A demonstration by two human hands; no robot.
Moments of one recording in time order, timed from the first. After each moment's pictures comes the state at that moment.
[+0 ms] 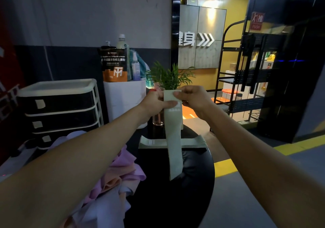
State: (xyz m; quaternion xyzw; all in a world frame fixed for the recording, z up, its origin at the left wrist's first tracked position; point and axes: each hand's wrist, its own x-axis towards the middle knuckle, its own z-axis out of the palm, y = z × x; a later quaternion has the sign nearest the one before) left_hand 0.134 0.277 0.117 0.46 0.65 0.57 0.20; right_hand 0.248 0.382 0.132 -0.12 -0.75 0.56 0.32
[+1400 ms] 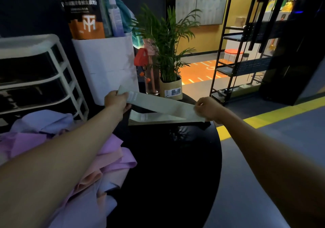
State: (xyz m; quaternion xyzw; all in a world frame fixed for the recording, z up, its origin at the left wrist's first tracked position) left_hand 0.017 0.303 -0.004 0.05 0.70 0.71 0.13; right_hand 0.215 0.501 -0.018 -0.33 -0.86 0.37 0.12
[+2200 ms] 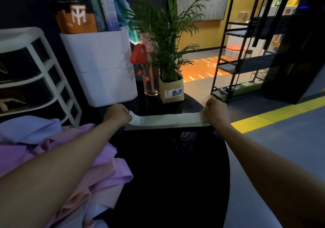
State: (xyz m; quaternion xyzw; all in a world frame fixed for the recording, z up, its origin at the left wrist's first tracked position) left_hand -0.013 0.318 -0.054 0.23 0.92 0.31 0.06; right_hand 0.191 0.547 -0.071 -0.43 -0.85 0.16 0.24
